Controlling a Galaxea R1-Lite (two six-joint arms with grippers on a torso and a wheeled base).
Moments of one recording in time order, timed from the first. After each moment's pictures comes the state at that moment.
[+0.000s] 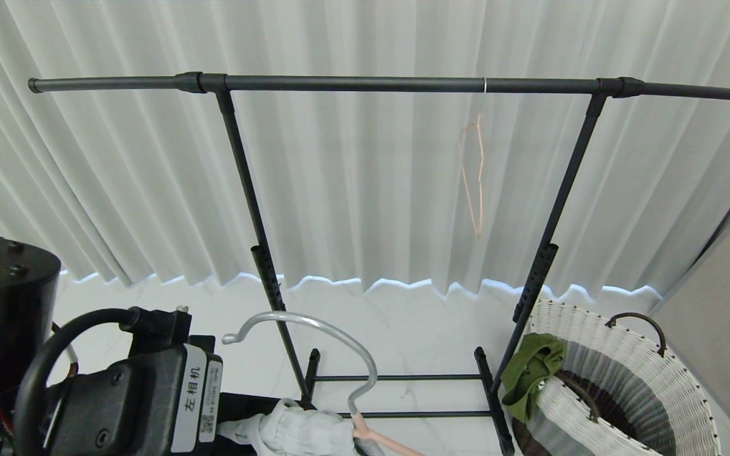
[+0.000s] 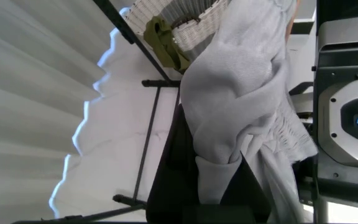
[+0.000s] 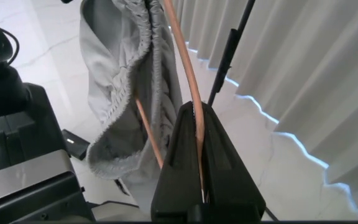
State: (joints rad) left arm -0.69 1.21 -0.67 -0.01 -0.45 0.71; right arm 1.50 1.44 -0.23 -1.16 -0.45 -0.11
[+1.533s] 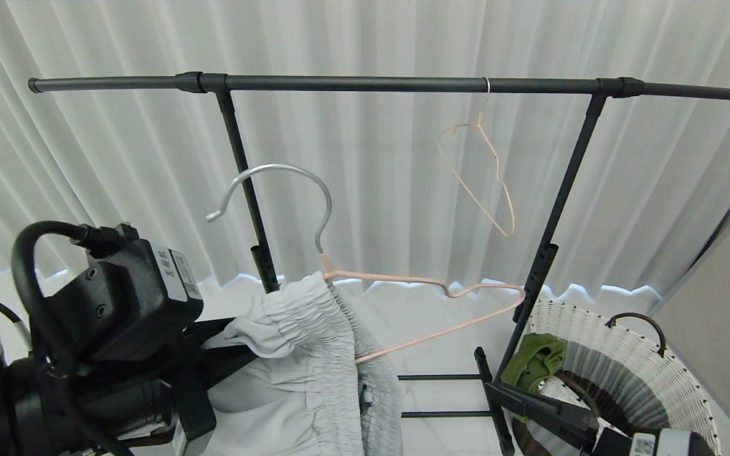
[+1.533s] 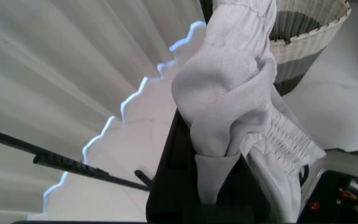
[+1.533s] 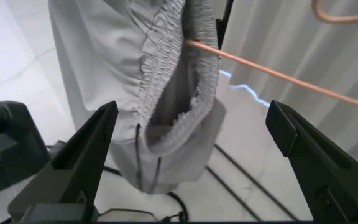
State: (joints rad) left arm -0.68 1.17 -0.61 -0.28 -0.11 0.48; right arm 1.43 1.51 -0.28 -1.15 -0.46 -0.02
